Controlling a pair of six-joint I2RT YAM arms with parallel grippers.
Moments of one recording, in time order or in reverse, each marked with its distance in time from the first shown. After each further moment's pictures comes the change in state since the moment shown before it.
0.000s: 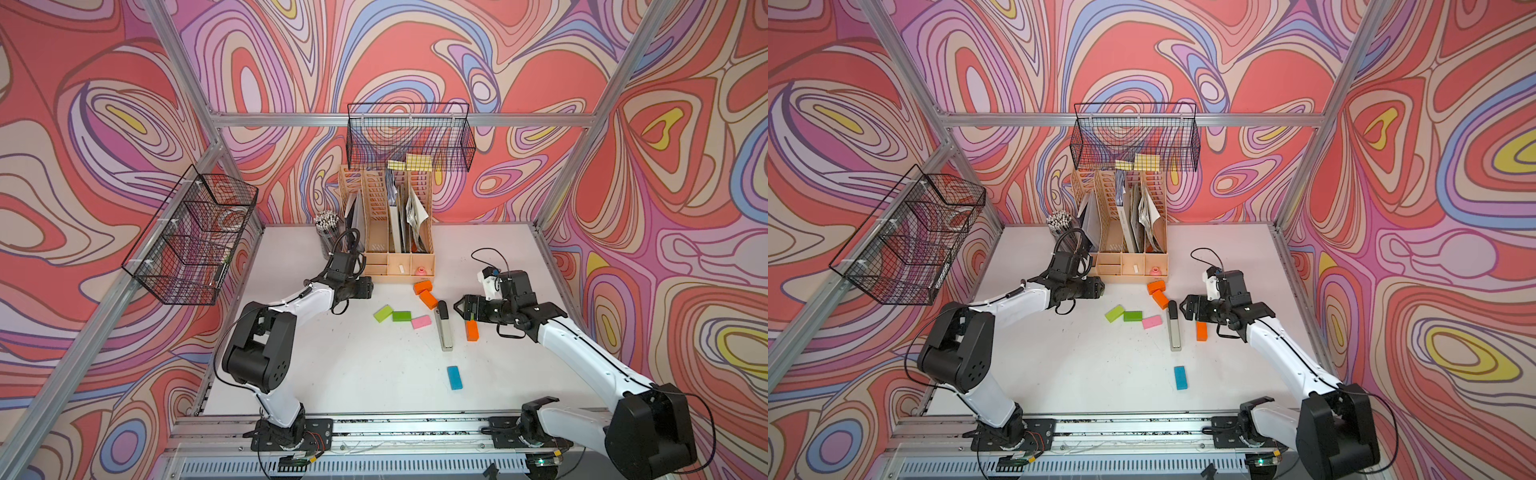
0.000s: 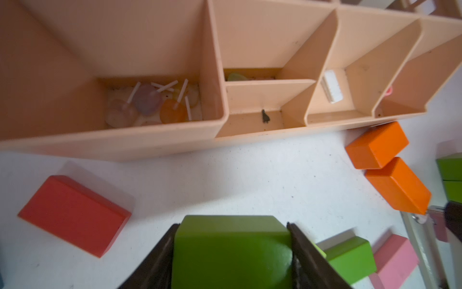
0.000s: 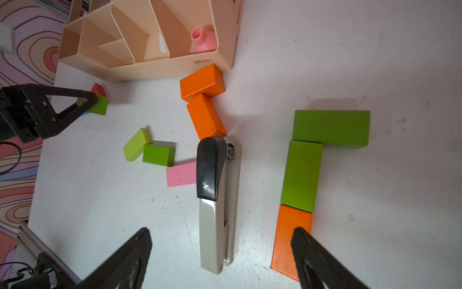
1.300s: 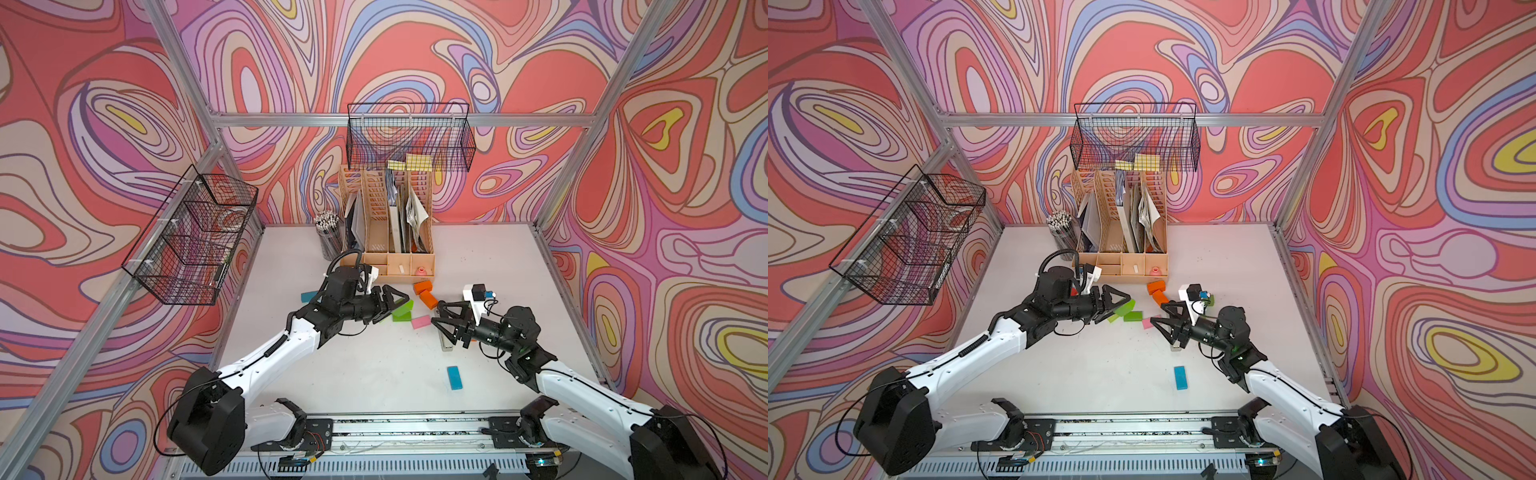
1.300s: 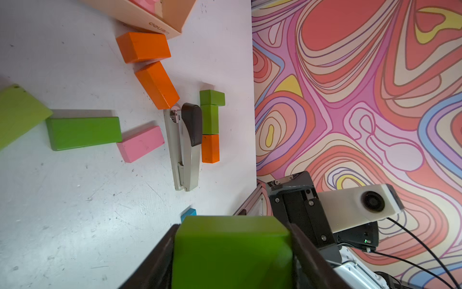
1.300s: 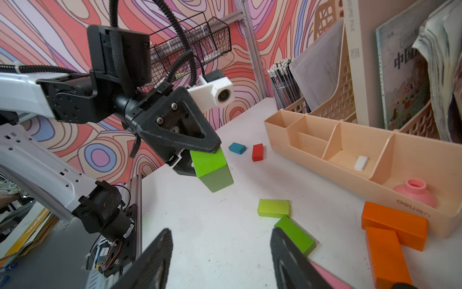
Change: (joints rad) left arm -0.211 -0.412 -0.198 0.133 0.473 -0.754; right arm 0.239 -0.190 -0.442 1.082 -0.303 -0.031
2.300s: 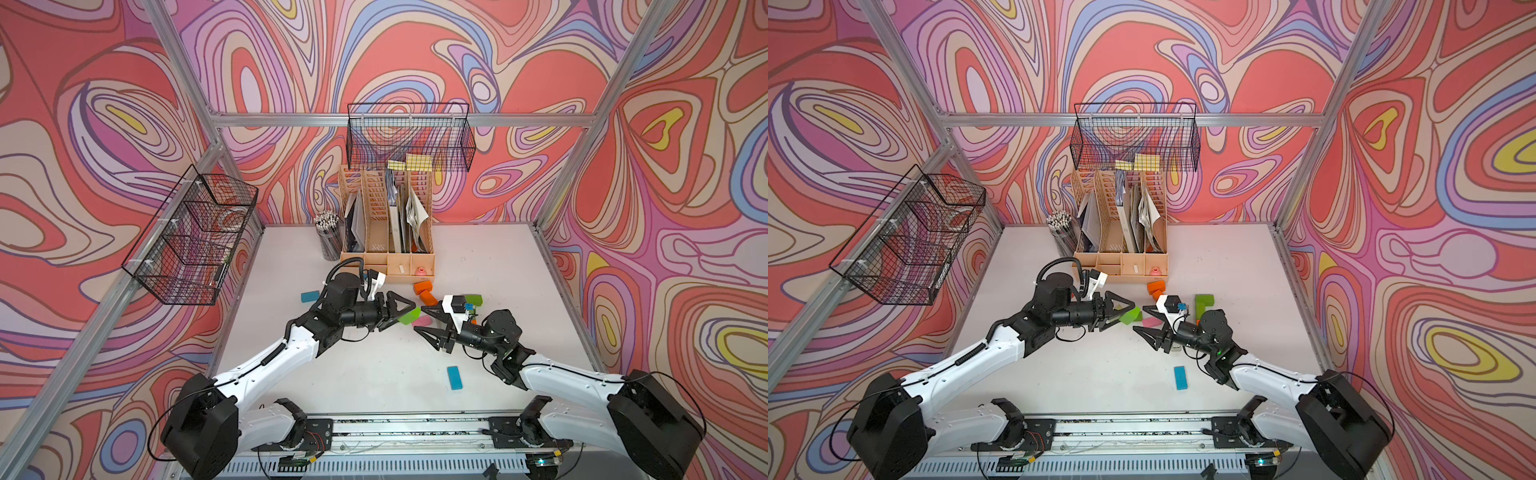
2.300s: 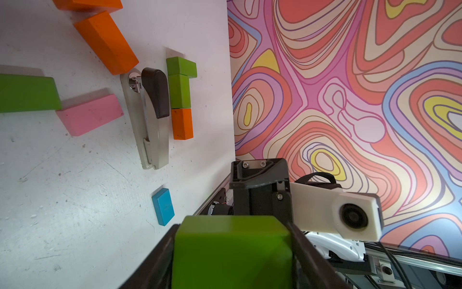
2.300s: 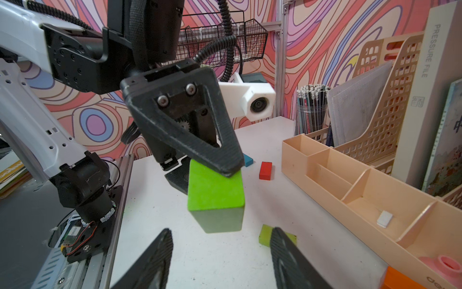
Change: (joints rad) left arm -0.043 -0.047 -0.059 0.100 0.093 -0.089; right arm 0.170 0.188 0.014 0.217 0.095 -0.222
